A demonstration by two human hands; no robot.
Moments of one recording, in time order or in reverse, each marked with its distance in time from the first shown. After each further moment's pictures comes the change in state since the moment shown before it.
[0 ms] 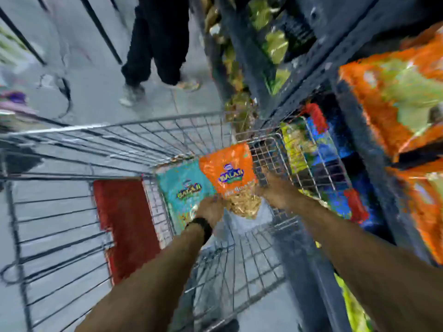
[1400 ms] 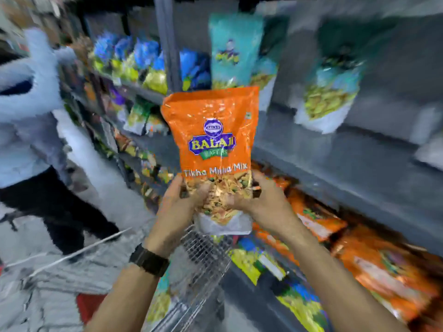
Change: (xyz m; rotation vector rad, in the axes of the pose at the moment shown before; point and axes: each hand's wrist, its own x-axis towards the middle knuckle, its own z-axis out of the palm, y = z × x) left_hand -0.533 0.127 0.033 0.017 -0.458 1.147; right_hand -0.531 0.014 -0.109 0.599 0.853 -0.617
